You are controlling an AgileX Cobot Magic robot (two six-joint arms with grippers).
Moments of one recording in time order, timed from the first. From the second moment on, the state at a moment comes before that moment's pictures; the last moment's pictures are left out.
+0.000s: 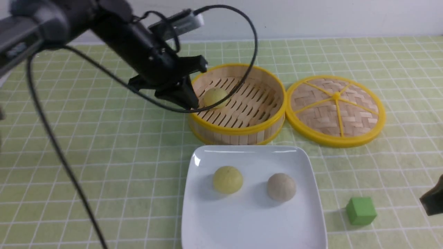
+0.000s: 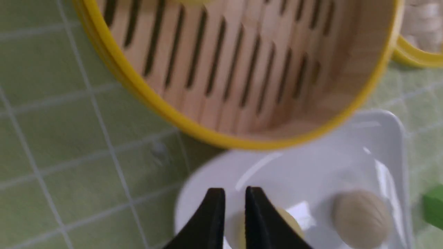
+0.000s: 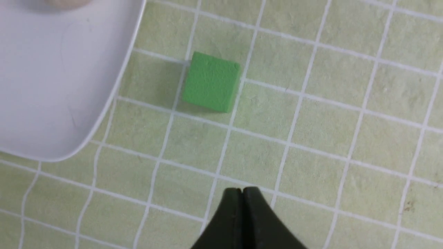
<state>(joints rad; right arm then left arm) 0.23 1.06 -0.77 0.14 0.92 -0.07 -0.31 2.08 -1.93 -0.34 1.19 -0.04</state>
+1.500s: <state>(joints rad) 0.23 1.06 -0.77 0.17 0.92 -0.07 -0.49 1.67 -1.55 -0.26 1.23 -0.09</state>
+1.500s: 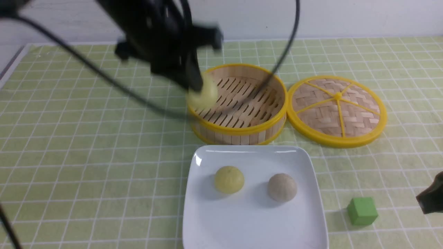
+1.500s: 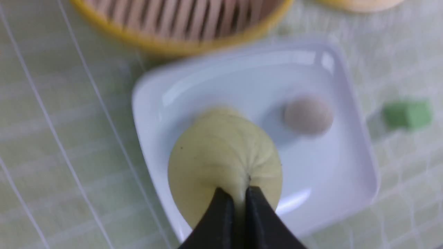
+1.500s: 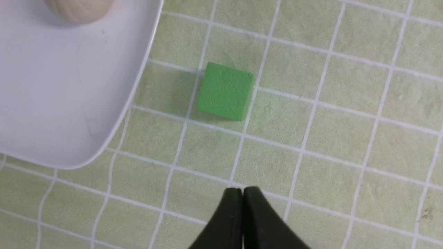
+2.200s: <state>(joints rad) 0.23 0.47 -0.67 0.20 1.04 -0.05 -0.63 1.68 -1.12 -0.26 0.76 -0.20</state>
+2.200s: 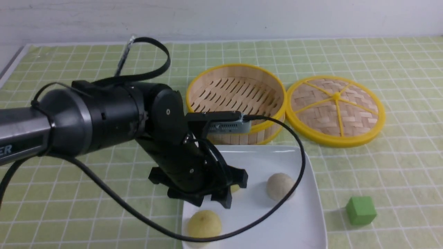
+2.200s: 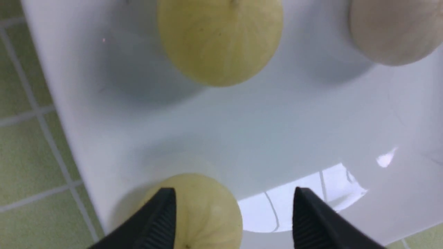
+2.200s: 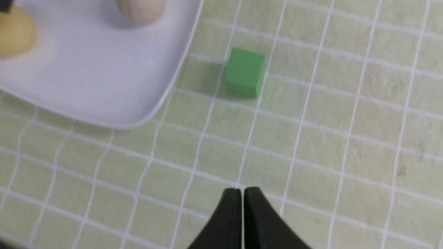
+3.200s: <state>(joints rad) 0.22 0.09 -0.24 0.17 0.41 -0.23 -0.63 1.68 -1.13 -0.22 0.78 -0.20</state>
